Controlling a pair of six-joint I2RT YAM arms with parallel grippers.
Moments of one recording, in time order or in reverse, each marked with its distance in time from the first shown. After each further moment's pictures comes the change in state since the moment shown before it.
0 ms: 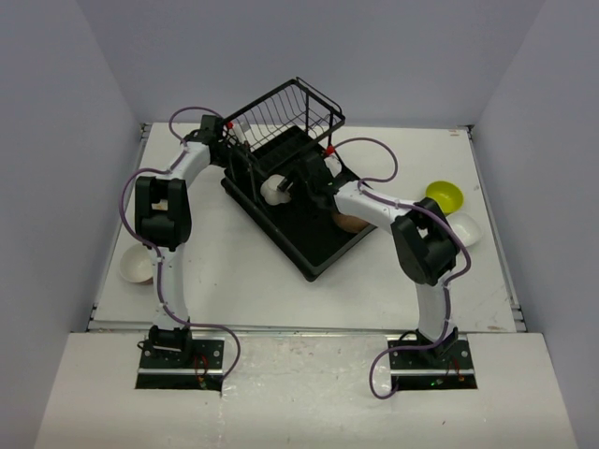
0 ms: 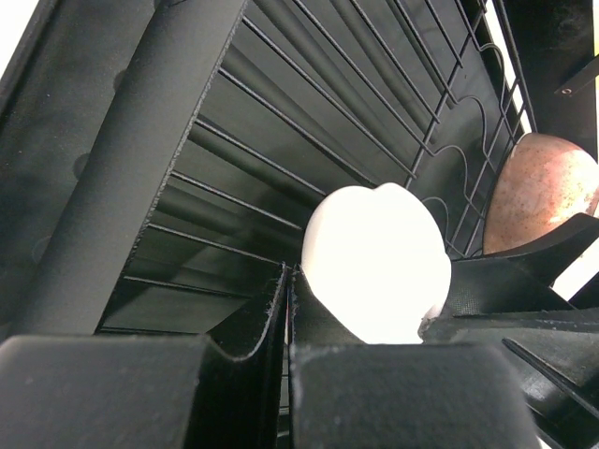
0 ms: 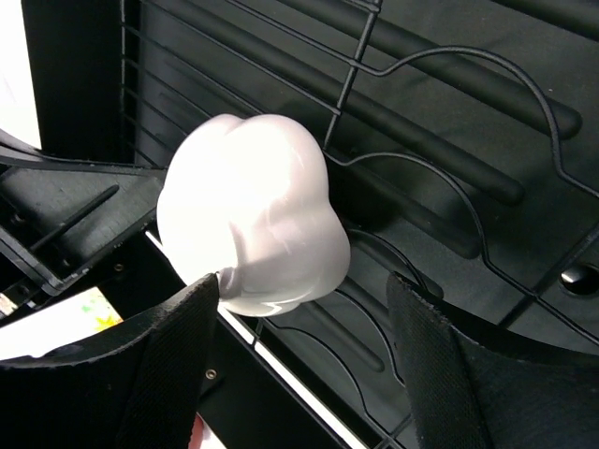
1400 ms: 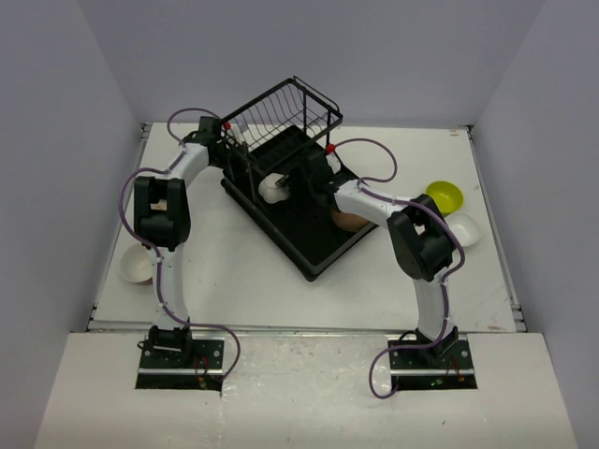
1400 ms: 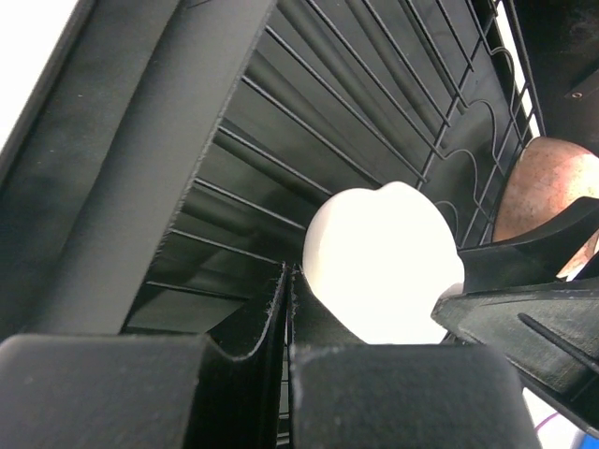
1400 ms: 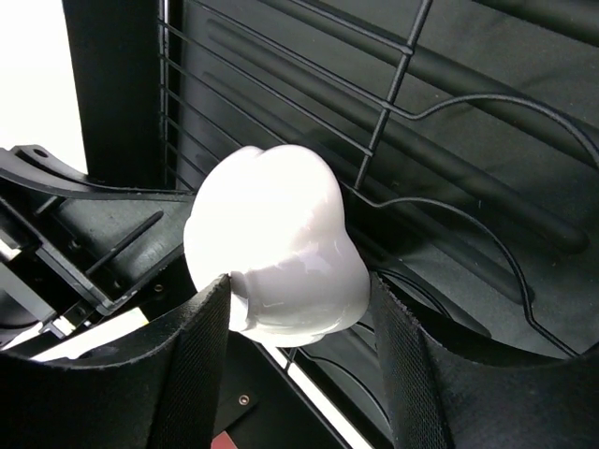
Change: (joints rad) left arm 0.008 -0.002 -0.024 0.028 -0.006 0.000; right arm -0.023 0.050 0.014 0.103 -0.056 0.045
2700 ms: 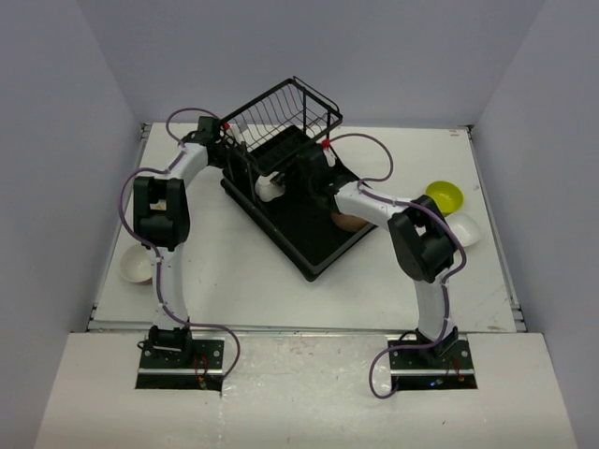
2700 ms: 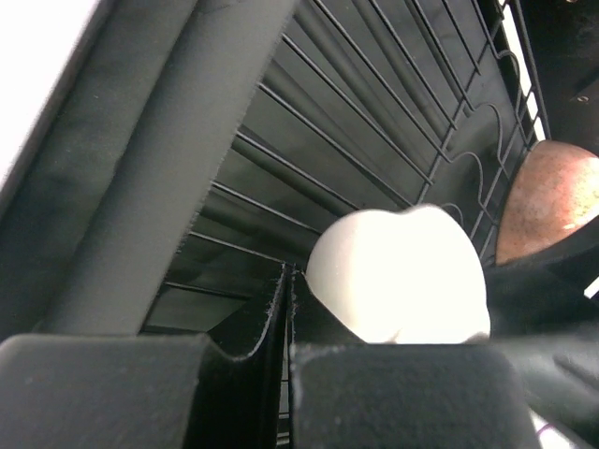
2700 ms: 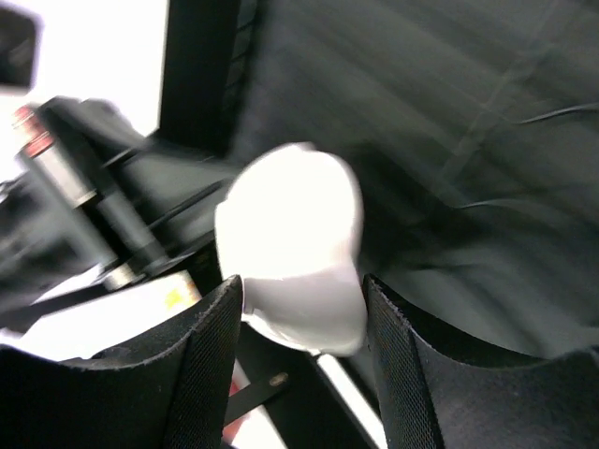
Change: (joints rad) left arm 0.006 0.000 0.002 -0.002 -0.013 0.000; right arm 0.005 -0.018 -0.025 0.113 -0.053 -0.073
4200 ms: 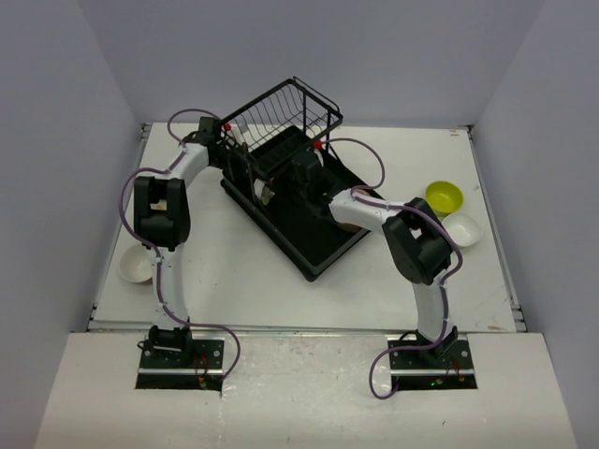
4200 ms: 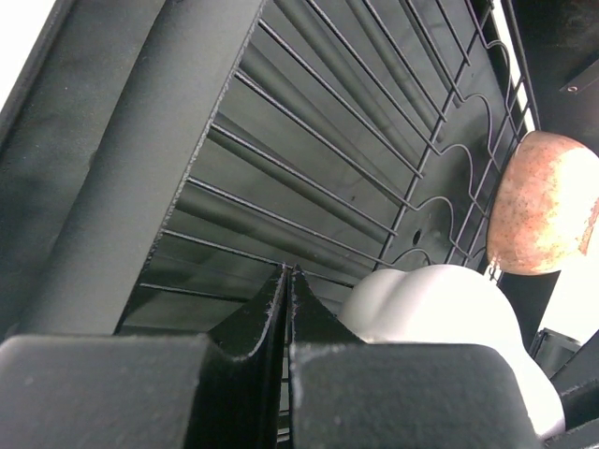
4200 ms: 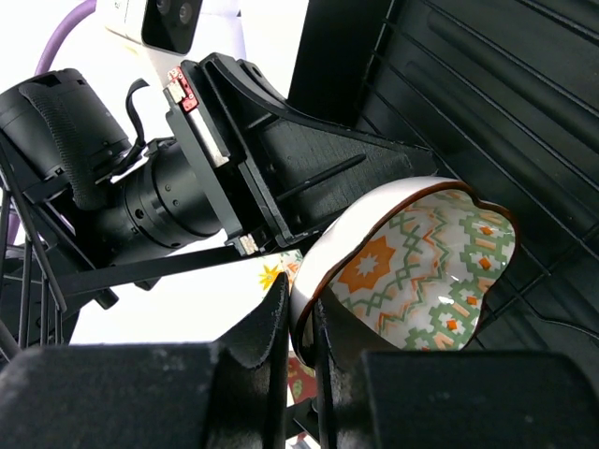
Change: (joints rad) left arm -0.003 0.000 -0.002 -0.011 0.025 -0.001; right arm 0.048 0.005 -0.051 0.287 -0.047 0.127
